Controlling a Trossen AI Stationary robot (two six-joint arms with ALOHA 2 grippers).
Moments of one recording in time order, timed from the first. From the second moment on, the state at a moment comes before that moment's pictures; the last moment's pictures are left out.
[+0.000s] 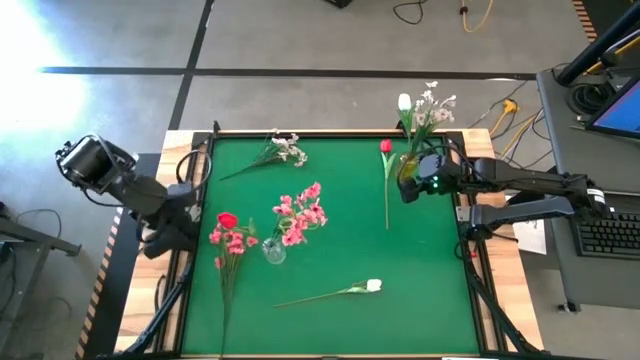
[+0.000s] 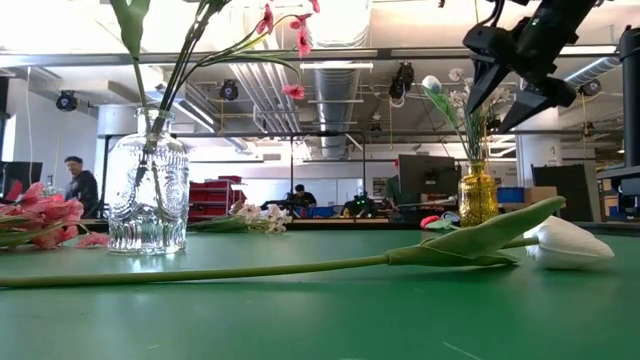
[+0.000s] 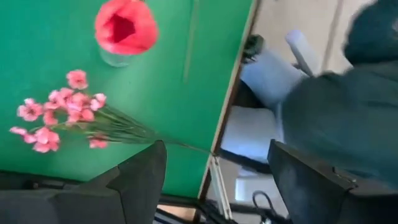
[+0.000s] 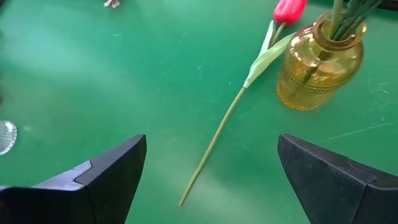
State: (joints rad) left arm -0.53 1.08 1.71 -1.57 0.07 -1.01; right arm -0.22 0.93 0.85 -0.86 0.26 0.83
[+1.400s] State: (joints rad) left arm -0.99 1.43 1.09 -1.15 -0.12 -2.27; right arm -0.17 0.93 0.85 -0.86 0.30 0.76
